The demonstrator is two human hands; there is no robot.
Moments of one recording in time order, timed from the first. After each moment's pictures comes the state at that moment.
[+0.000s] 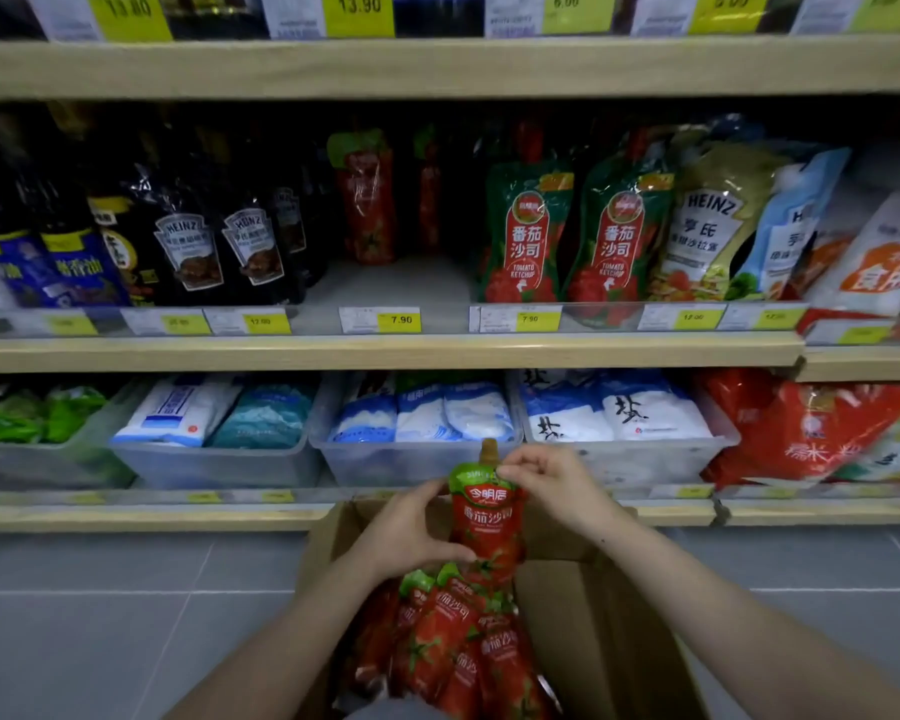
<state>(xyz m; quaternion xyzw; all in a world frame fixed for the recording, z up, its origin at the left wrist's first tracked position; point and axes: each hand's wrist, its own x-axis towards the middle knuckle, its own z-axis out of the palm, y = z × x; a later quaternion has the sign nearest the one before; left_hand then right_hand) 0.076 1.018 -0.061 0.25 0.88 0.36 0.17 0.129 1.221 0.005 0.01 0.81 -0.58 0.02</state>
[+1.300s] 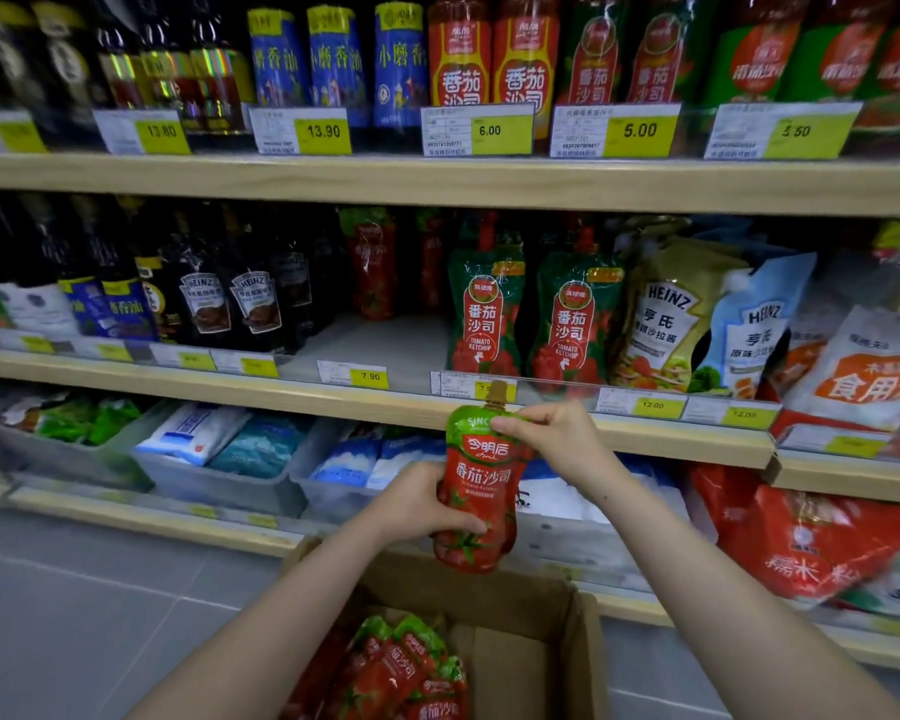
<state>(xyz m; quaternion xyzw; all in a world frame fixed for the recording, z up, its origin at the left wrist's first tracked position) 0.066 1.119 0.043 0.20 0.87 0.42 0.14 0.082 1.309 0.109 -0.06 0.79 -0.61 -0.01</state>
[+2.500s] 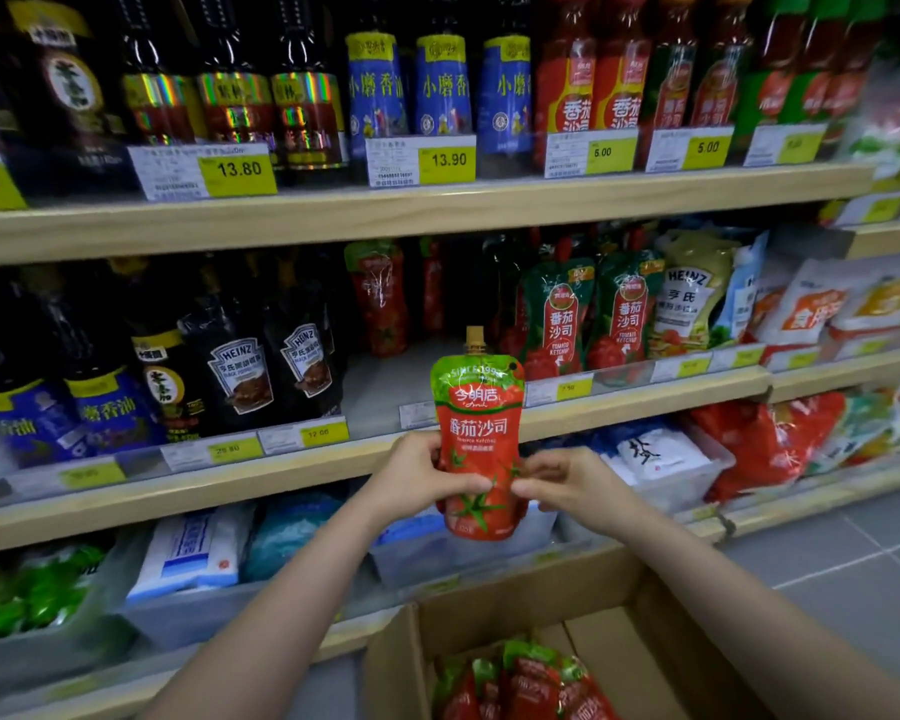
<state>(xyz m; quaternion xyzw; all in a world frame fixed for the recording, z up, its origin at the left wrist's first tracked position) -0.033 0.962 0.081 0.35 0.74 0.53 0.22 0.093 1.135 0.091 0.09 0.84 -0.53 -0.07</state>
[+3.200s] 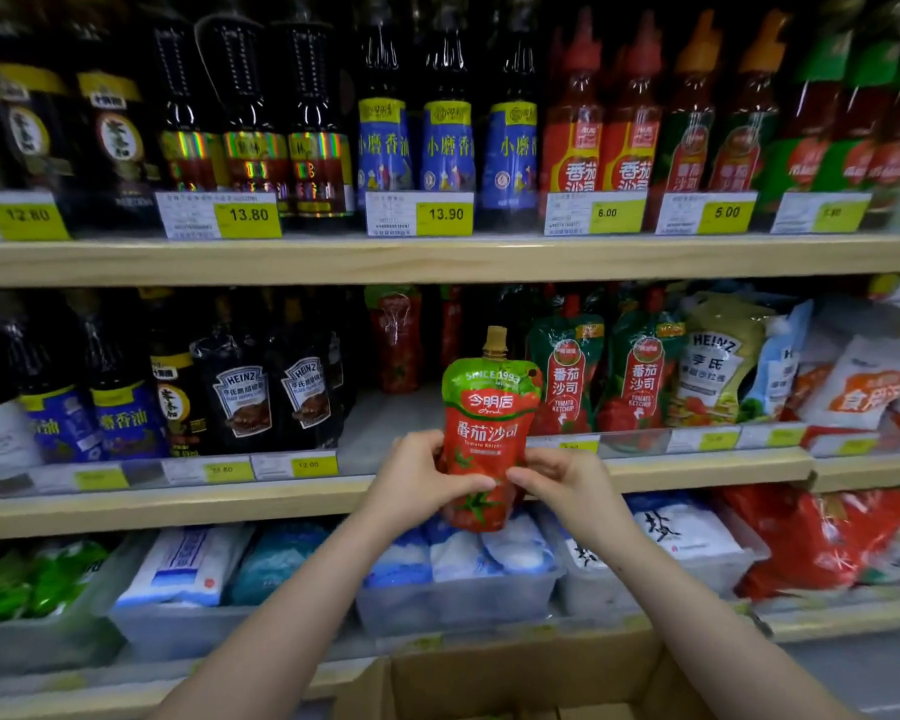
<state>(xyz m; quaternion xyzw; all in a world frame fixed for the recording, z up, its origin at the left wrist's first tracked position) -0.030 1.000 0.113 0.32 0.77 0.55 0.03 0.063 1.167 0.120 -0.01 0.80 -0.58 -0.16</state>
